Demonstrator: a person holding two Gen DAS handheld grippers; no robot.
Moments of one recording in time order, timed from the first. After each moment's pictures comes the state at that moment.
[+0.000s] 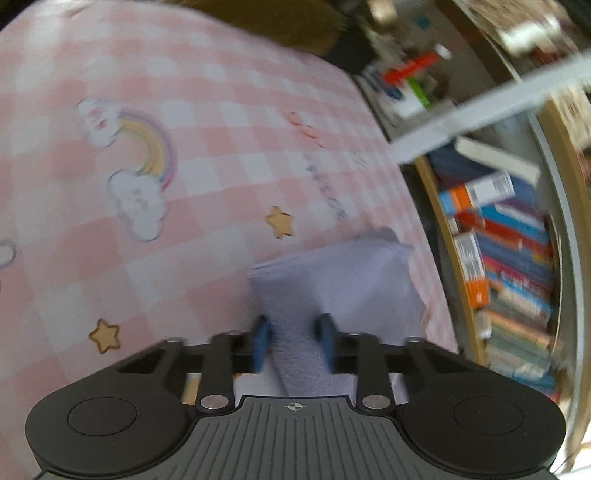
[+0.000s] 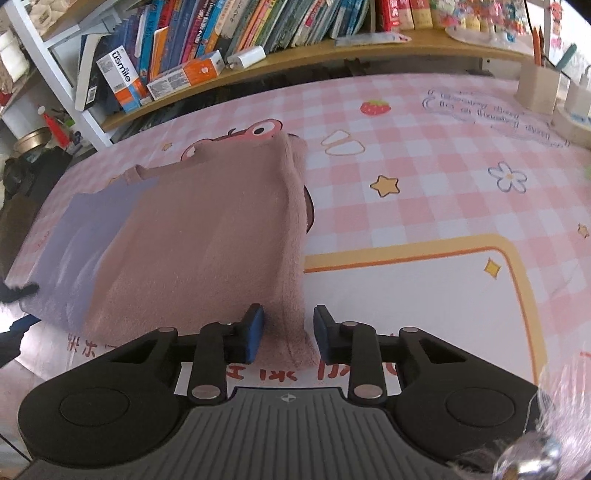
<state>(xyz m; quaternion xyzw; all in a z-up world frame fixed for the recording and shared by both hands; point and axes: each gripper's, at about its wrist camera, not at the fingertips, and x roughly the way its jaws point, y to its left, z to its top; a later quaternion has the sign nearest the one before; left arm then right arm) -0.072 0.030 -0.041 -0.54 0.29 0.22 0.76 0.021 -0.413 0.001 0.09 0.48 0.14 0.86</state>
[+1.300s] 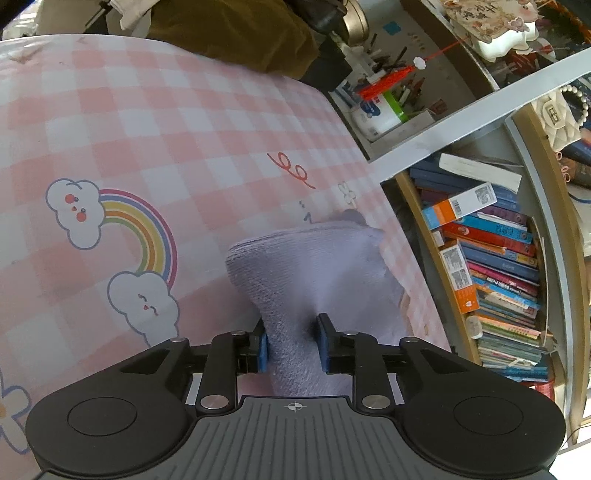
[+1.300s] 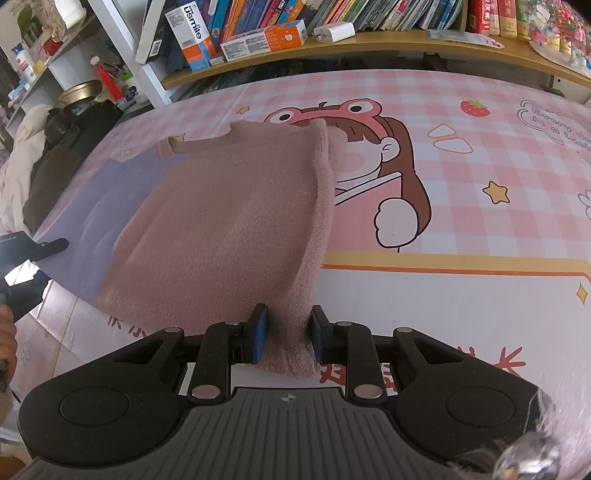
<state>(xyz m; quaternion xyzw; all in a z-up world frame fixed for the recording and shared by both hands) -0.073 0.078 -0.055 -0.50 0.27 0.17 0.80 0.022 -0.348 -0.003 0.04 0.49 0.22 0.84</state>
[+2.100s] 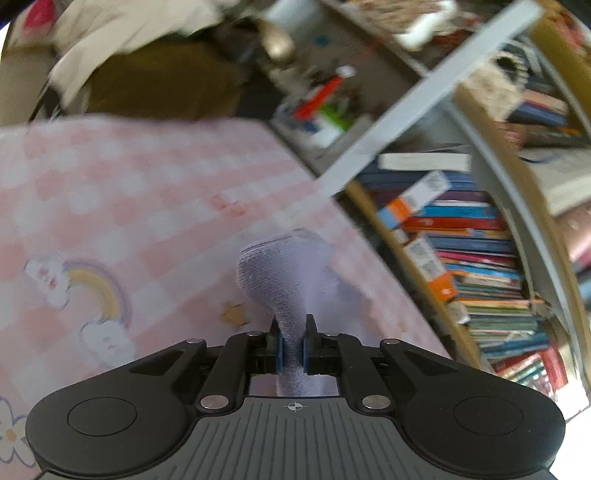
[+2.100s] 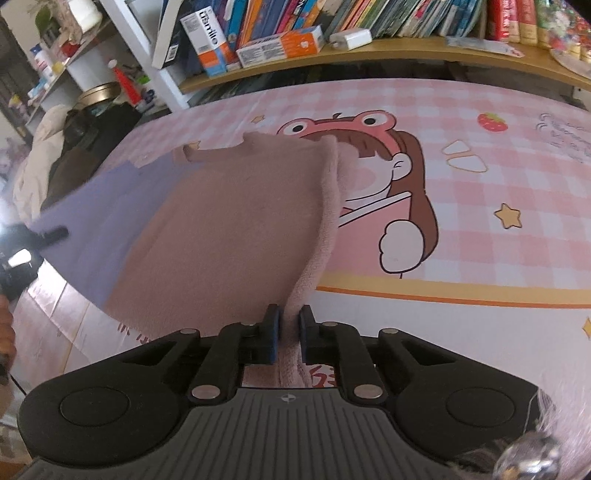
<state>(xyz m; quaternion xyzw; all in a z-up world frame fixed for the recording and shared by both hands) -0.064 0.046 0.003 -0.40 0.24 0.14 0.87 0.041 -0.358 -0.001 0.05 0.48 0.27 0.83</state>
